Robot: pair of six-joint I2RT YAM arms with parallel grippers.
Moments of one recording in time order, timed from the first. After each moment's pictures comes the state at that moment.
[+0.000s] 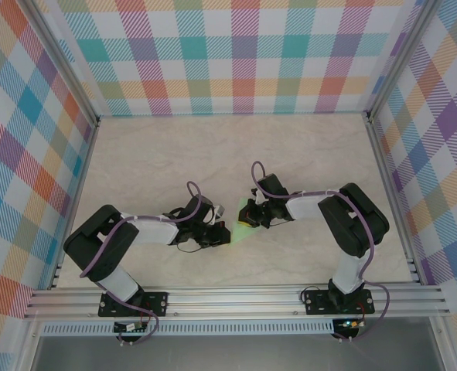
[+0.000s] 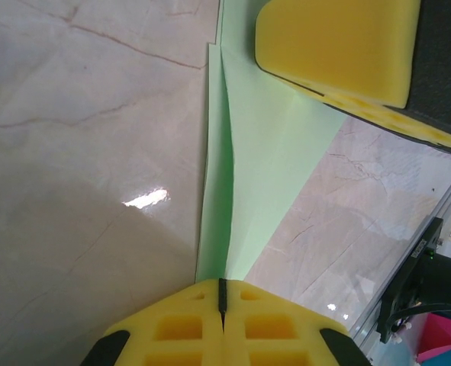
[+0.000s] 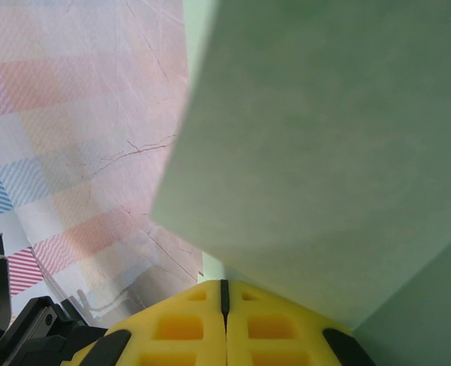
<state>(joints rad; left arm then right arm) -0.71 1.61 0.60 0.08 0.52 -0.83 0.60 1.81 0.82 -0.01 -0.58 0.92</state>
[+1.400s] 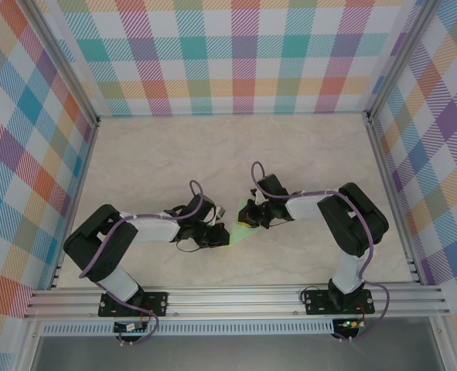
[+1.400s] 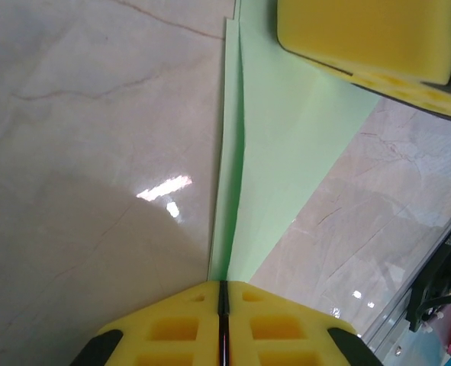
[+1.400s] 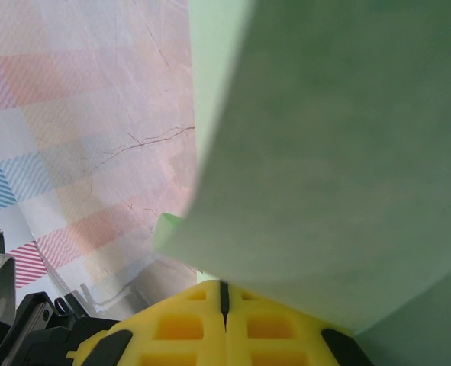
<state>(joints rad) -0.72 1.61 0.64 -0.07 0.50 -0.75 0.60 1.81 0.82 -0.01 -0.60 0.92</state>
